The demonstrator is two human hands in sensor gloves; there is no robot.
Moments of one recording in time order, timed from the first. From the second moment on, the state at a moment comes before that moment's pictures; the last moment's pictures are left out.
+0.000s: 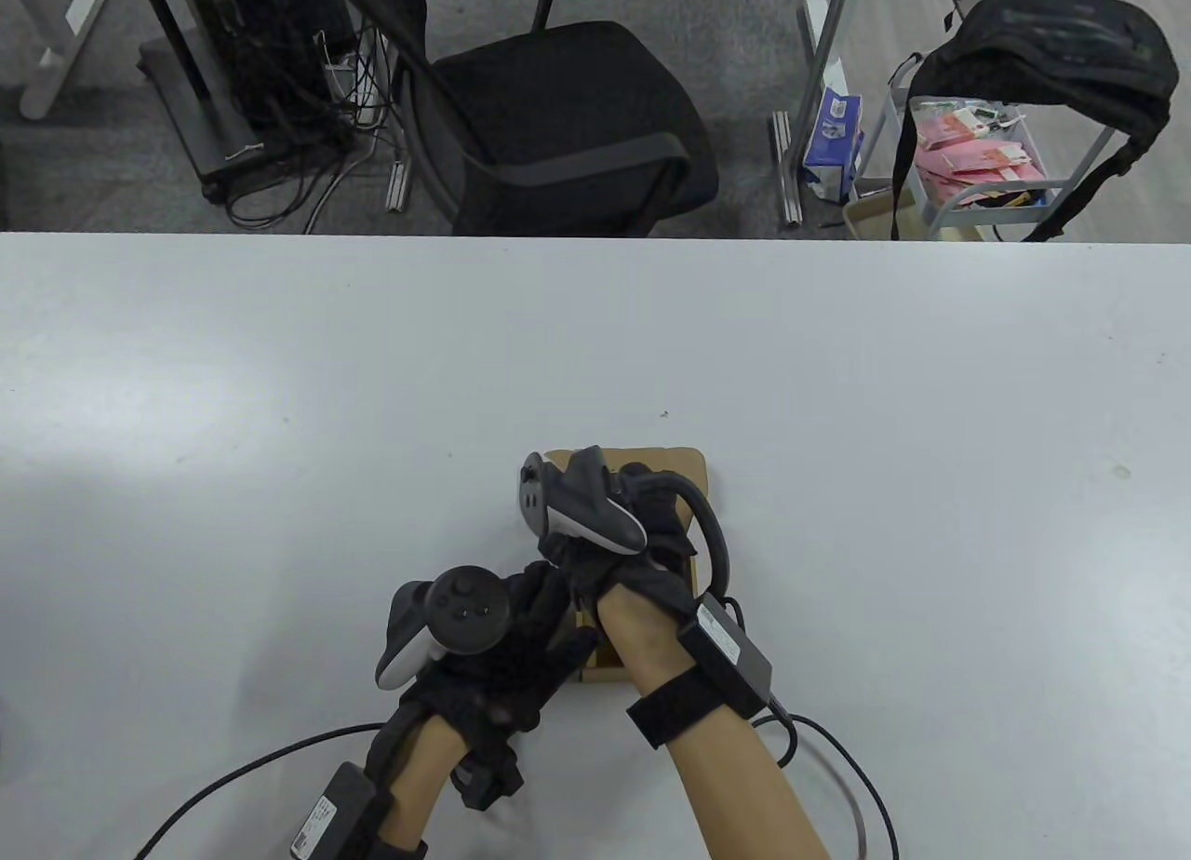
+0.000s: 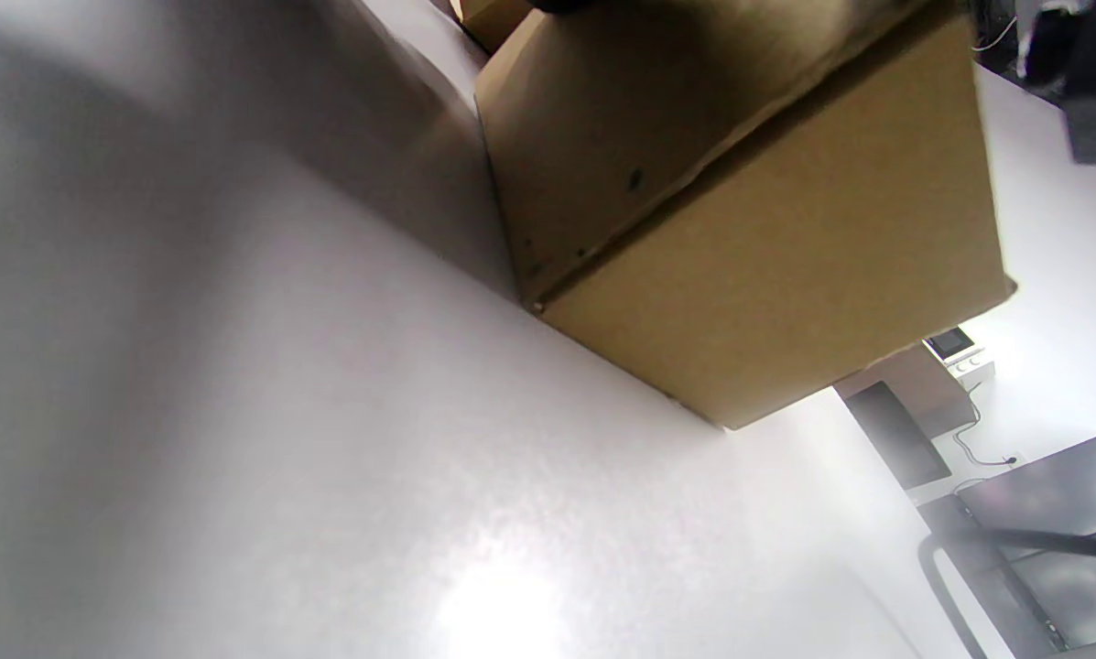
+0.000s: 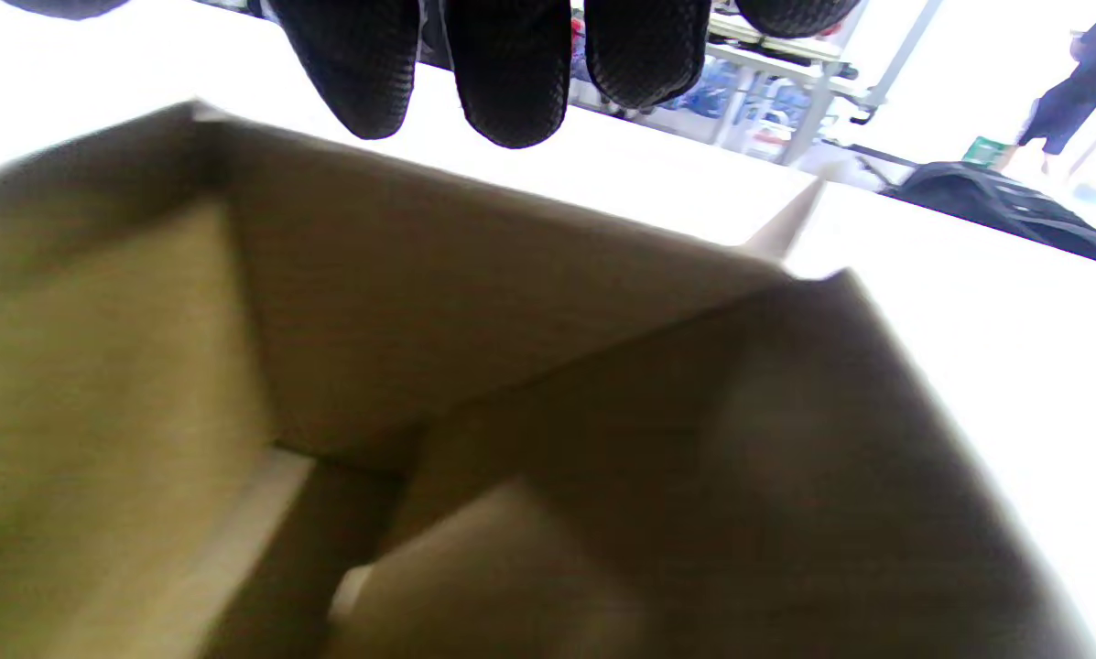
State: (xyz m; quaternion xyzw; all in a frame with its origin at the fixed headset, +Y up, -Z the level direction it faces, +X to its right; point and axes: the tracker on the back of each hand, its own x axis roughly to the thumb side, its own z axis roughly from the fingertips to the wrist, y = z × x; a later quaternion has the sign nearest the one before) left_hand -0.133 -0.753 -0.198 -0.23 -0.19 0.36 0.88; right_hand 0.008 -0.658 -0.280 -0.03 -0.18 -0.98 0.10
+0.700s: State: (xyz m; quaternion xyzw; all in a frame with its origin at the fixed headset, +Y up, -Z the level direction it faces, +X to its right) left_hand -0.132 -0.753 -0.197 -0.23 -0.19 0.36 0.89; right_hand 0.140 -0.724 -0.254 0.09 -0.26 -0.92 -0.27
